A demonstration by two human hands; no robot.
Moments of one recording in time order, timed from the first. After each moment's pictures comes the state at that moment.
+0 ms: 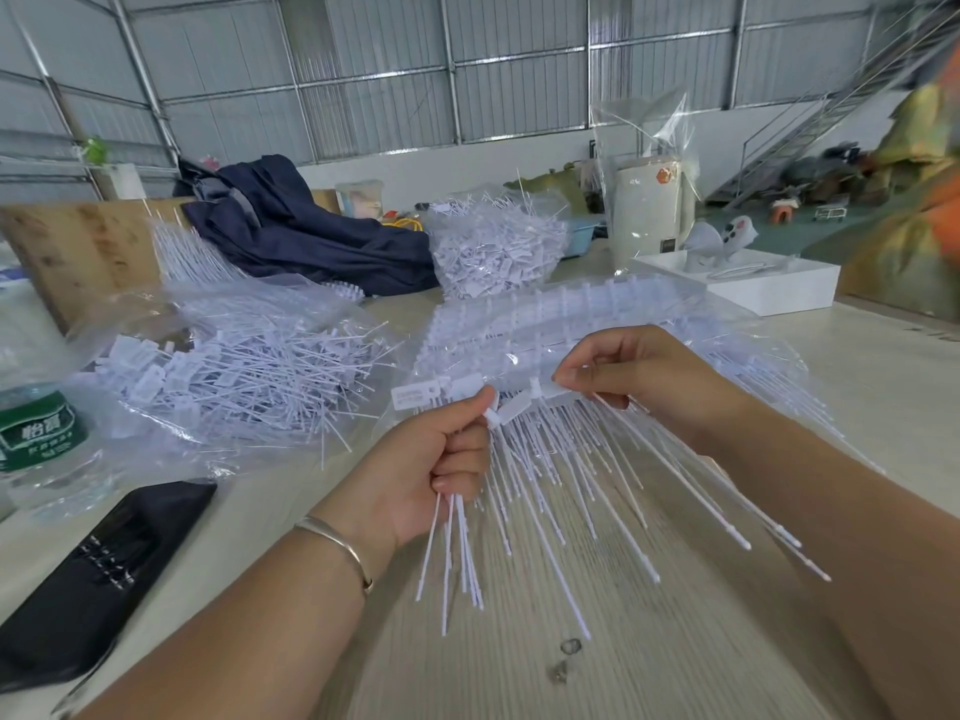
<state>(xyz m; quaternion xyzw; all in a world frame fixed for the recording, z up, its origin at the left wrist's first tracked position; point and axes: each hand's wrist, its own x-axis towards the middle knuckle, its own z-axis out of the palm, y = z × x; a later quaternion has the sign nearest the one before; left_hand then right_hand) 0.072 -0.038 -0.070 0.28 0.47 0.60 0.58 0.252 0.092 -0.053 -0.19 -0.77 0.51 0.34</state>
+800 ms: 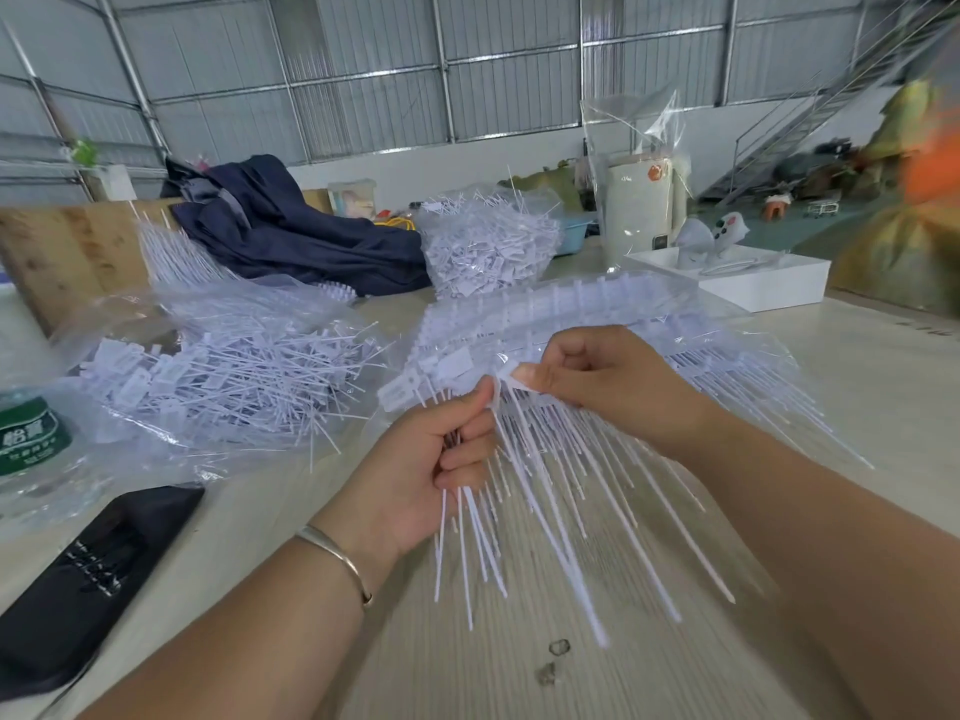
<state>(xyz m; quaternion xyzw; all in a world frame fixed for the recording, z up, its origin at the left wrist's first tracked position) 0.085 -0.038 -0.069 0.32 0.40 0.63 0.58 0.239 0.071 -0.051 -0.20 -0.81 0.40 0.38</state>
